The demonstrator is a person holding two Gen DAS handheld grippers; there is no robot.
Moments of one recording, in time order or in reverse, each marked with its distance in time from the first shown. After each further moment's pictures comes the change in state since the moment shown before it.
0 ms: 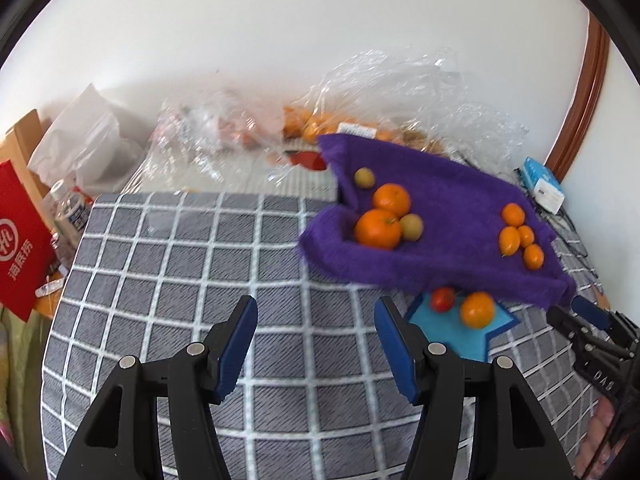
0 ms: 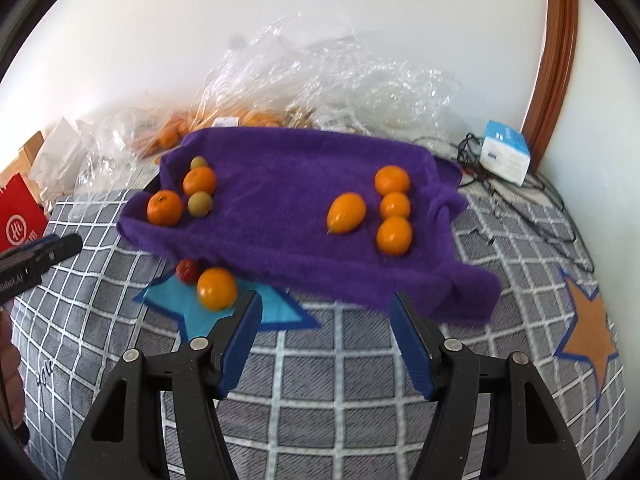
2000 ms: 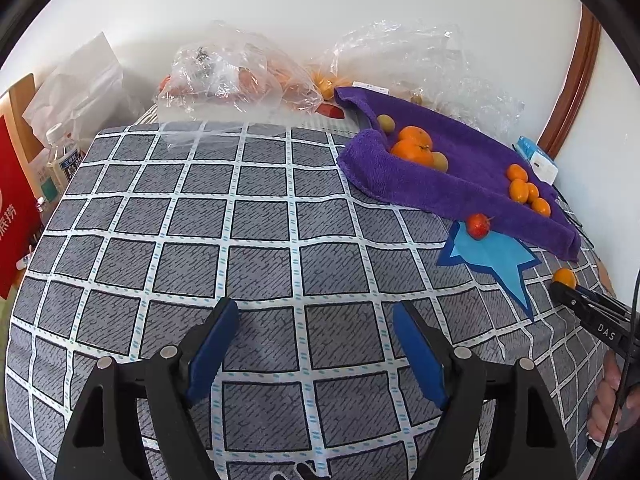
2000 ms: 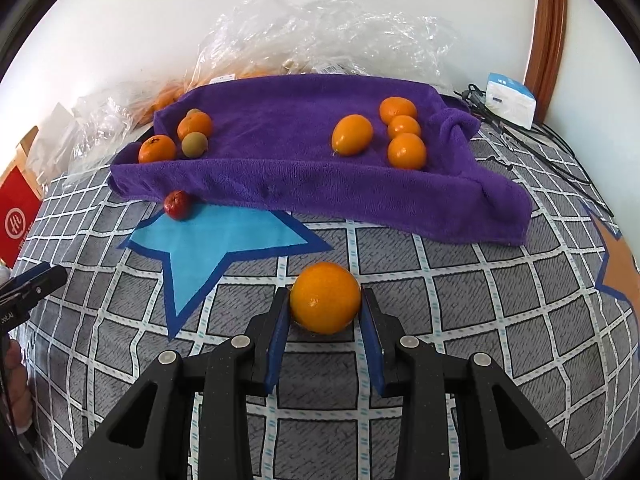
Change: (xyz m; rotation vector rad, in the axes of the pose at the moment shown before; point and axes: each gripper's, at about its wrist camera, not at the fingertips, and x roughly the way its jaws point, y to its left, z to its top) left arm 0.022 0.040 -0.061 0.005 0.014 -0.074; right arm 0.026 -0.002 -0.050 0.041 0.048 0.023
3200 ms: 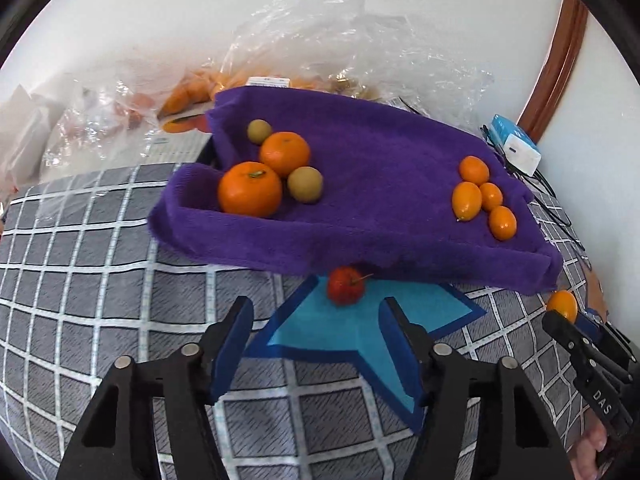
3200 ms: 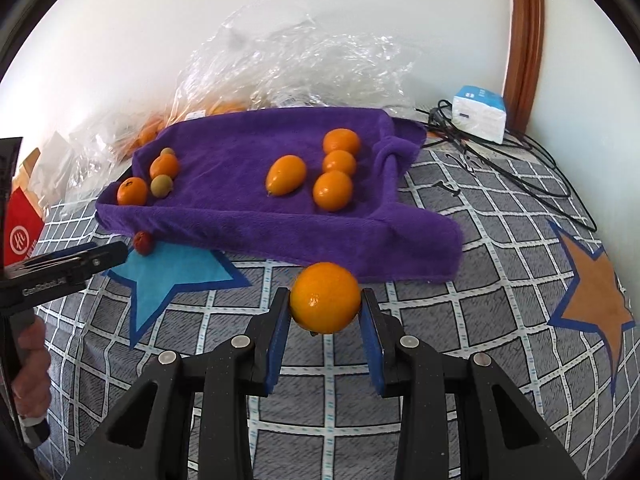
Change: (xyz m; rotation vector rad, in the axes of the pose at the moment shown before) left arm 0.045 -0.131 0.053 0.055 0.079 -0.030; right arm -0.016 -0.063 0.019 0.025 -0.054 0.014
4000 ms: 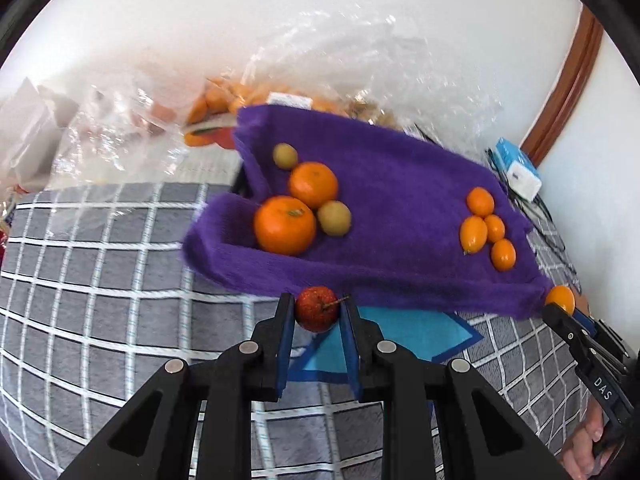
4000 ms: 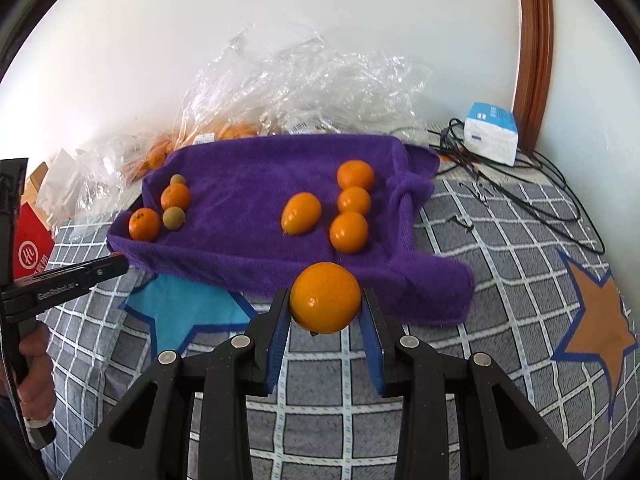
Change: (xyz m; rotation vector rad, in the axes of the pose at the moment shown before) left arm -0.021 0.031 0.023 -0.057 -0.014 -0.026; right arm -0.006 0.011 0.030 0.002 -0.037 0.037
